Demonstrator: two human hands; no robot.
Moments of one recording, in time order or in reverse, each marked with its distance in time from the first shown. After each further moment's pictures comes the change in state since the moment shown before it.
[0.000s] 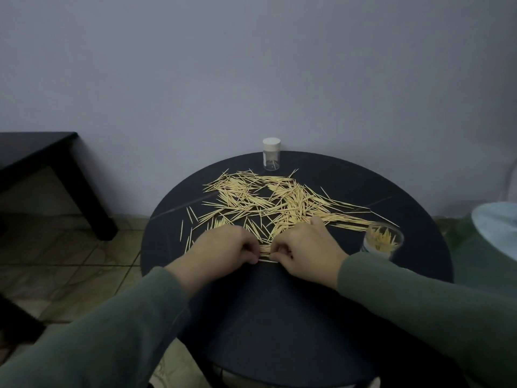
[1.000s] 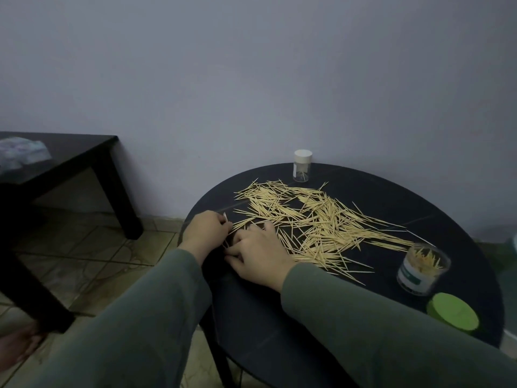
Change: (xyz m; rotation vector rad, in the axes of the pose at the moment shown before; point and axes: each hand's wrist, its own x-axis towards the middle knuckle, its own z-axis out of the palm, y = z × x) left_hand 0.020 -0.101 0.003 -0.312 0.267 -0.593; right_hand 0.081 -0.097 0.033 0.029 0.047 -0.198
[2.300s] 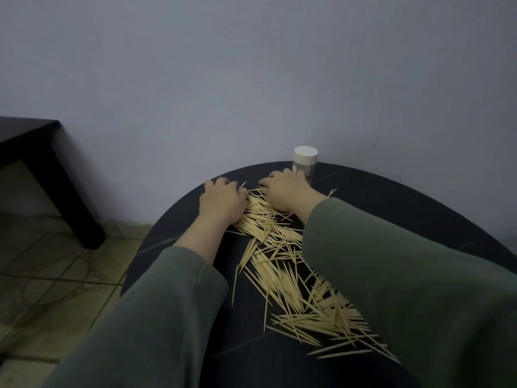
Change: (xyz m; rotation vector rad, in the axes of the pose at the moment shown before) left_hand 0.149 0.059 0.053 0.111 0.056 0.176; right_hand 0.151 0.179 0.005 -0.296 -0.270 0.347
